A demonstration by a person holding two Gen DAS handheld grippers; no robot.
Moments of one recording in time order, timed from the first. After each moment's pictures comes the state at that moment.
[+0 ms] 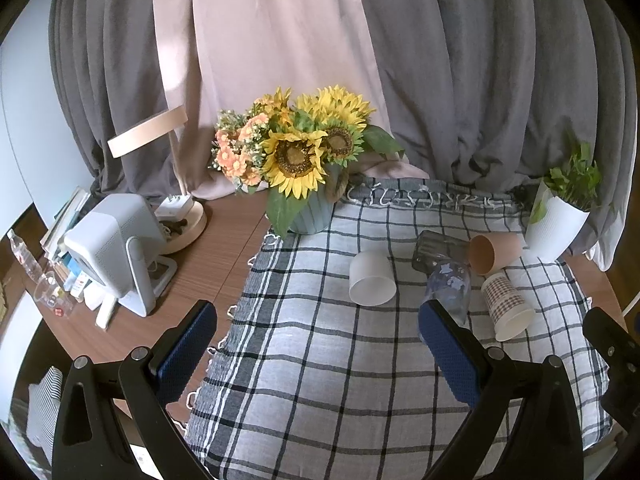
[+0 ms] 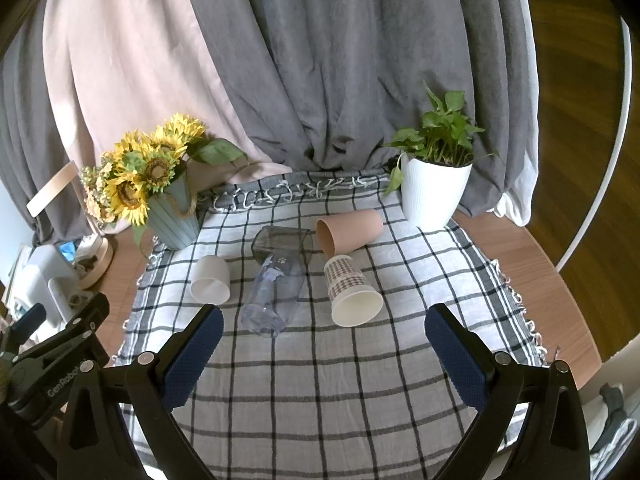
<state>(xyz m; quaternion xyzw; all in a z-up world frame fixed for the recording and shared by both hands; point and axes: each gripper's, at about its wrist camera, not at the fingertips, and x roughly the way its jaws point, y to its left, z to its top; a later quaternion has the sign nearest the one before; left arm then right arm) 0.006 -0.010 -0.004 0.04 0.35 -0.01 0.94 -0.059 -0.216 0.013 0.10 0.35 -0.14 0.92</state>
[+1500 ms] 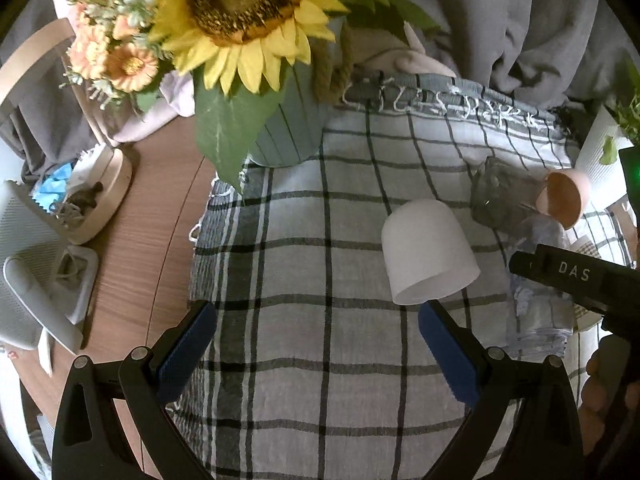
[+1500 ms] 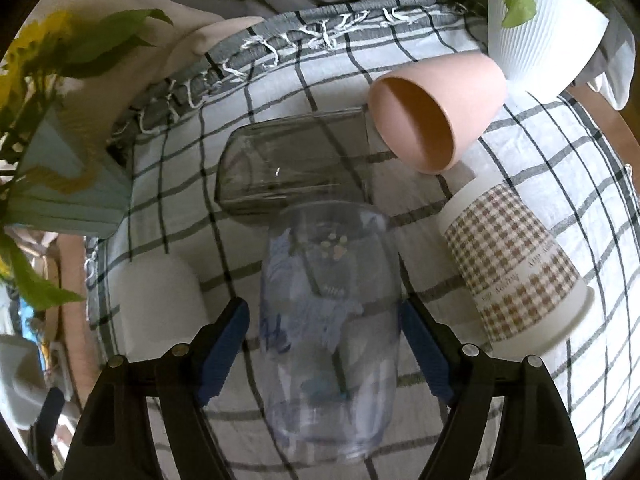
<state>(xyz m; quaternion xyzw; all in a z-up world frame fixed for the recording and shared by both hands) 0.180 0.001 -0.125 0.08 0.51 -0.07 0.86 0.163 -0.220 -0.163 0.24 0.56 -0.15 0.78</state>
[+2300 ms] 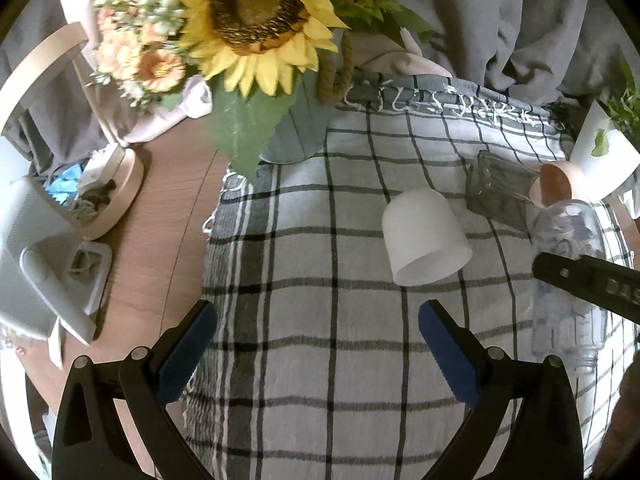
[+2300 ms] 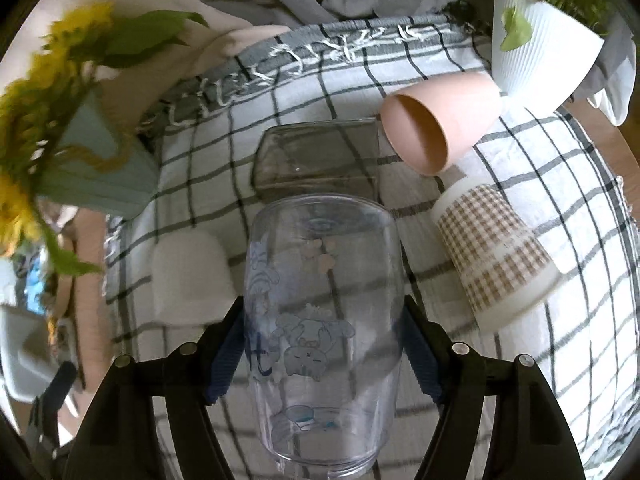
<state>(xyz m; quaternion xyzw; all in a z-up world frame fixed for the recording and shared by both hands) 0.156 0.010 -0.110 0.09 0.50 -0.07 0.86 0.133 -0.209 -0.129 0.22 0.55 -0.12 0.79</state>
